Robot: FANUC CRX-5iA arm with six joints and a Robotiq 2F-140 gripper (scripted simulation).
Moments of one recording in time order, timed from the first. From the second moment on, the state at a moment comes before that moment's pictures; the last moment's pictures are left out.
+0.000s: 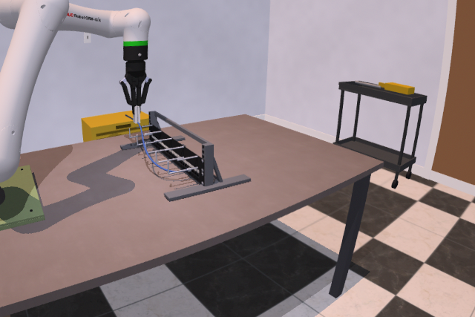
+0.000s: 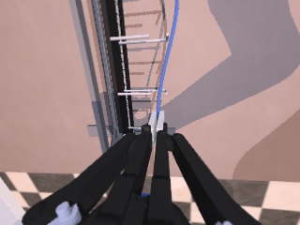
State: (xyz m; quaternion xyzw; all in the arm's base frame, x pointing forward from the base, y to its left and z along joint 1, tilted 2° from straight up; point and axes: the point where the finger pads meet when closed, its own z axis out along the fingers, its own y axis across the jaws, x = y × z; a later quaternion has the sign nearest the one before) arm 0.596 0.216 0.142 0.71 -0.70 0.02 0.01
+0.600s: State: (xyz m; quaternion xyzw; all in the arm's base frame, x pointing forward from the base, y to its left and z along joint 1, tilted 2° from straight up) arm 0.596 0.214 0.109 0.72 -0.70 0.02 0.01
